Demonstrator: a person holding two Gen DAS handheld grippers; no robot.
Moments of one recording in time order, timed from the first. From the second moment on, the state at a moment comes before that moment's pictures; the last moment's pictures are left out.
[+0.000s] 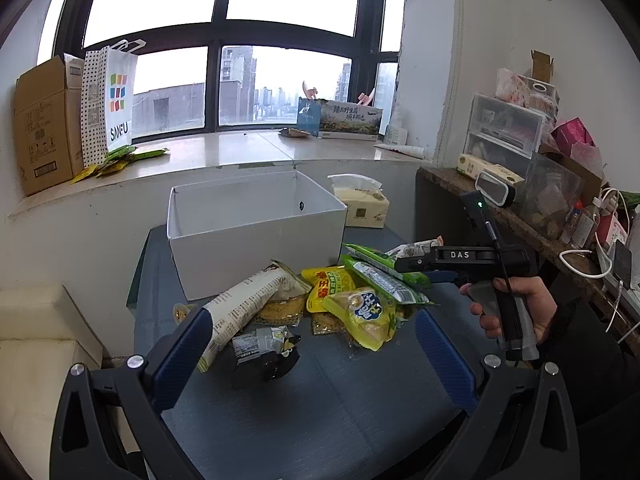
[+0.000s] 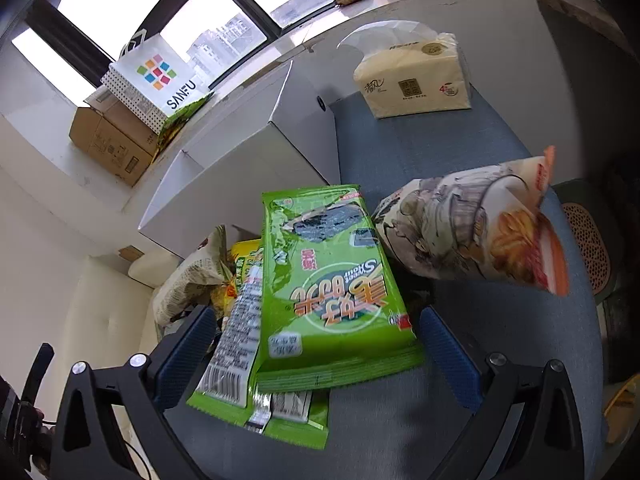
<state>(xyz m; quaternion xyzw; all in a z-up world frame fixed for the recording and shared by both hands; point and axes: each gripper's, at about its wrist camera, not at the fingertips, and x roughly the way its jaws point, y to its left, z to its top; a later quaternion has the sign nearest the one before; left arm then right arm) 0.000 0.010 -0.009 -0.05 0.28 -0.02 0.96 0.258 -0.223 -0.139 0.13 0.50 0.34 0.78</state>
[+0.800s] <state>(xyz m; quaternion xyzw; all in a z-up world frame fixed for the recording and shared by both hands) 0.132 0.075 -0.099 0.04 0.42 -0.09 0.90 0.178 -0.234 -0.055 0.08 0.39 0.38 0.83</state>
